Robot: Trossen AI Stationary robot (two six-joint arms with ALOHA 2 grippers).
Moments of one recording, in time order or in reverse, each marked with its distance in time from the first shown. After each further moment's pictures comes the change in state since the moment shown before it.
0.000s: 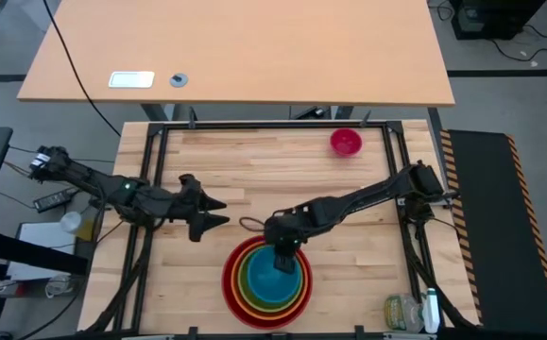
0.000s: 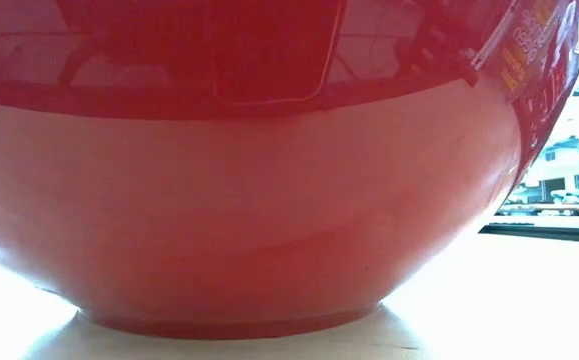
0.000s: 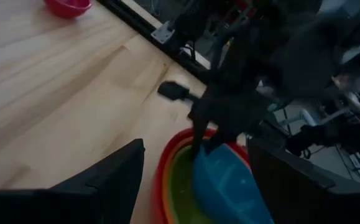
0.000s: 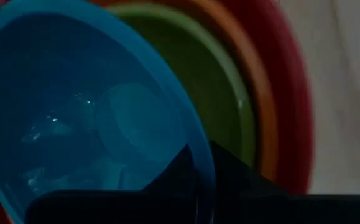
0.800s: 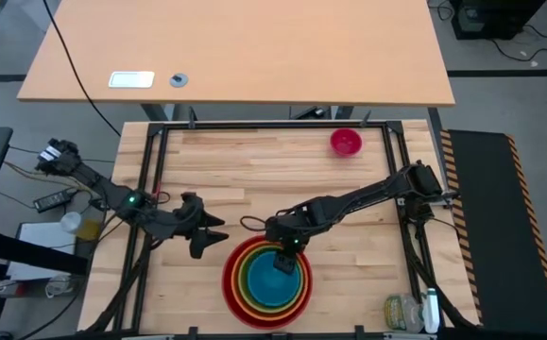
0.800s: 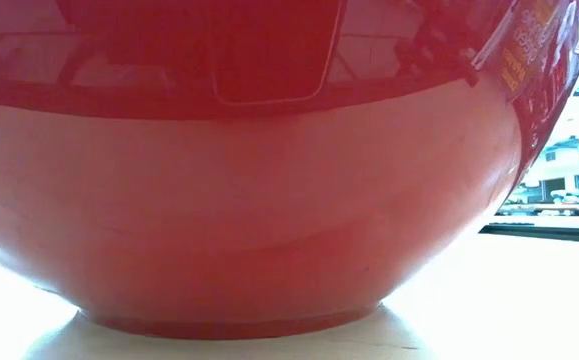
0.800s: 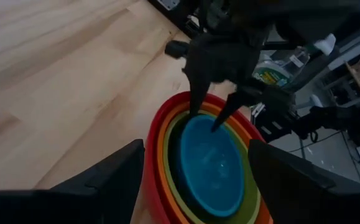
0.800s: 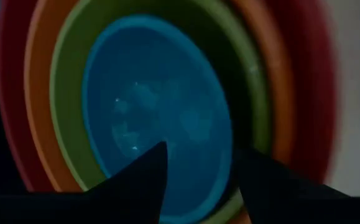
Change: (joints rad) left arm -0.171 0.088 0.006 -0.053 -0.120 -0.168; right arm -0.015 -0.002 0.001 -0.062 -0.142 0.213
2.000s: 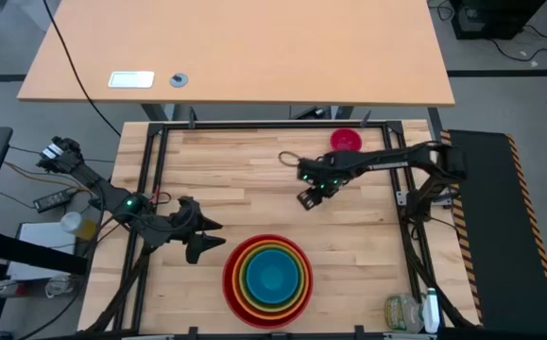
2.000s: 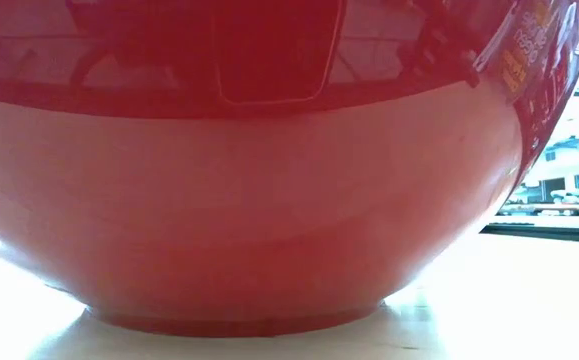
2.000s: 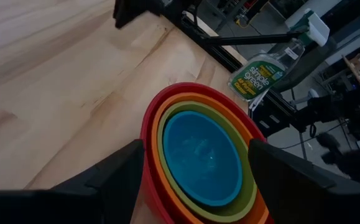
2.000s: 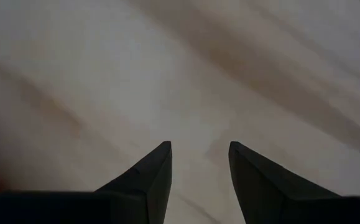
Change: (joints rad) left arm -0.064 0.000 0.000 -0.010 -0.046 -0.008; right arm -0.409 -0.272 -0.413 -0.132 0.219 0.032
